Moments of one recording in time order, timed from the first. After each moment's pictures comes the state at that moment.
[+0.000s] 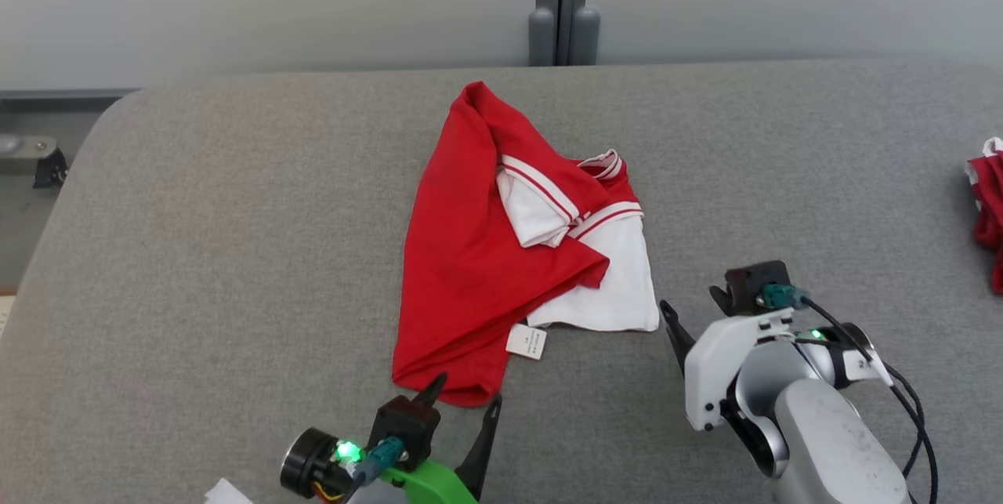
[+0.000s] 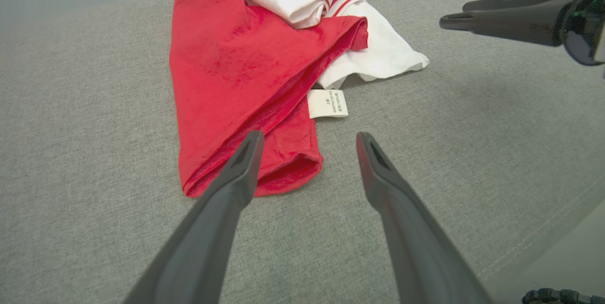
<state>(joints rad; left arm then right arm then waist) -0.02 0.05 -0.43 0.22 -0.13 -0.11 0.03 -0.28 -0.05 0.15 0.47 0.09 0.13 0.19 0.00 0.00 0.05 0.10</state>
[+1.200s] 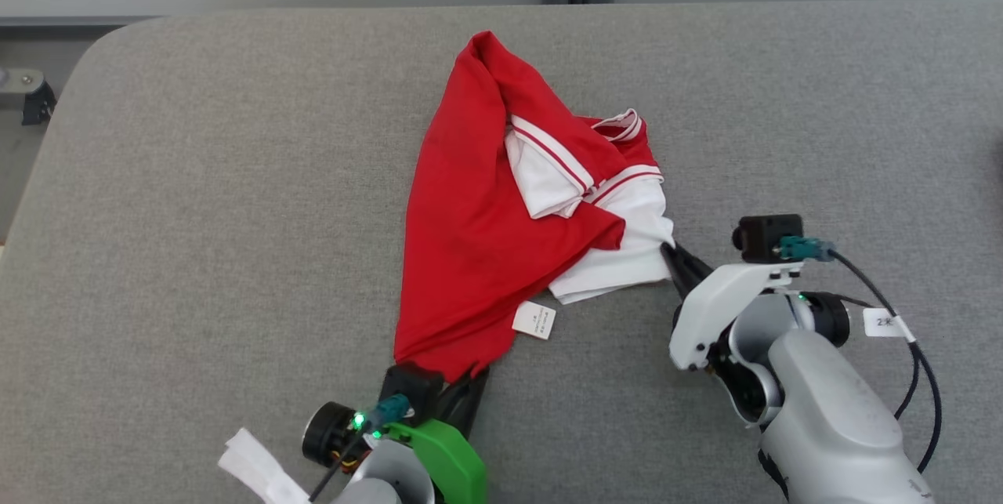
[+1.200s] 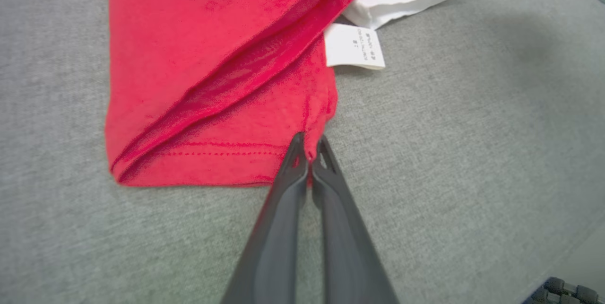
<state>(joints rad) -0.26 0.05 -0.60 0.58 -0.34 -0.08 -0.08 -0.45 -0.05 0.21 0.65 0.37 0.13 0.10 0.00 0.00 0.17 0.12</state>
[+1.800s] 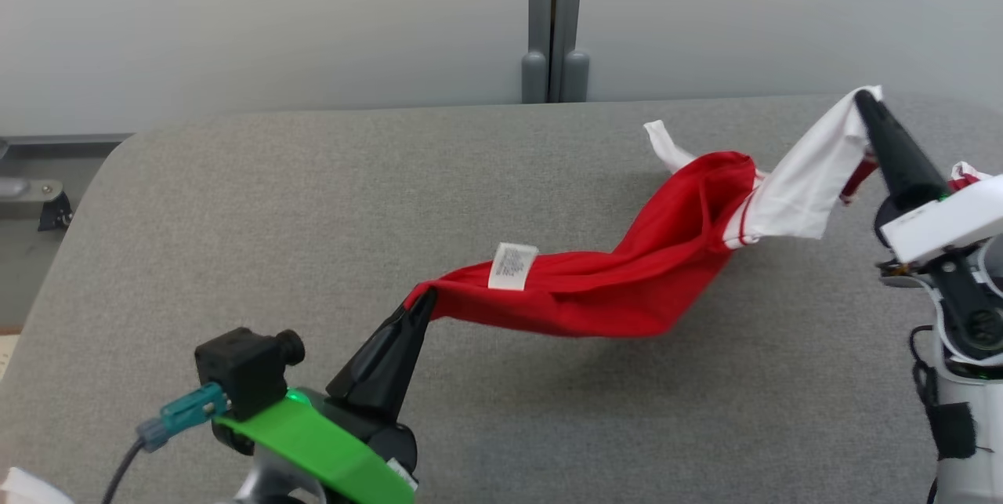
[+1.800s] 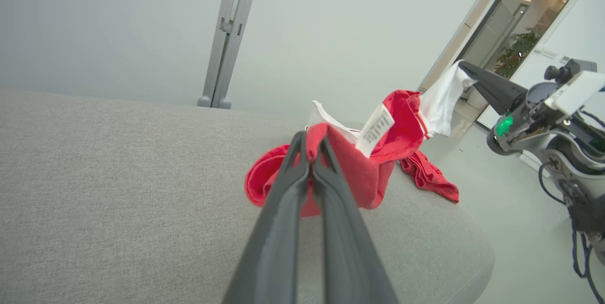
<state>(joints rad) -0.02 0.22 -0.40 -0.27 -0.71 -0.06 0.16 -0.34 -0.11 -0.19 -0.01 0.80 0.13 0.36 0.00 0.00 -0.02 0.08</state>
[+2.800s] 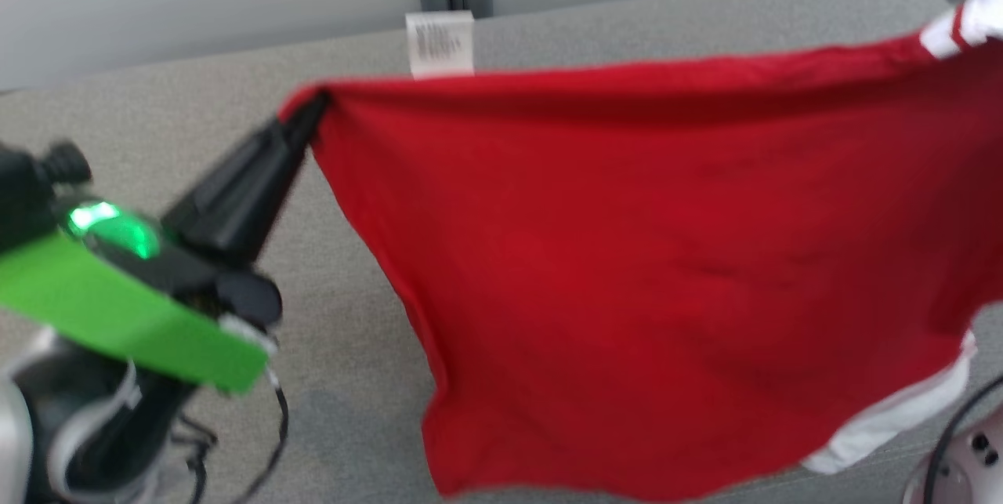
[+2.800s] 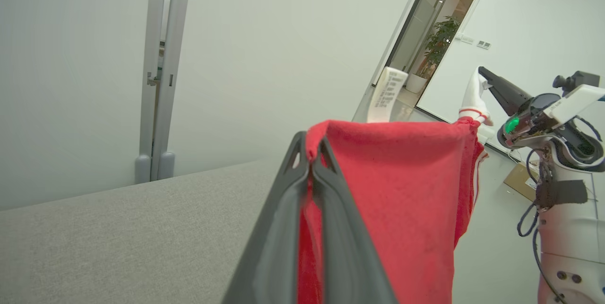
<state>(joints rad) -0.29 0.37 -0.20 -0.64 -0.94 0.06 0.49 -0.67 -0.05 -0.53 -0.37 0.70 0.13 0.75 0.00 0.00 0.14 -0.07</state>
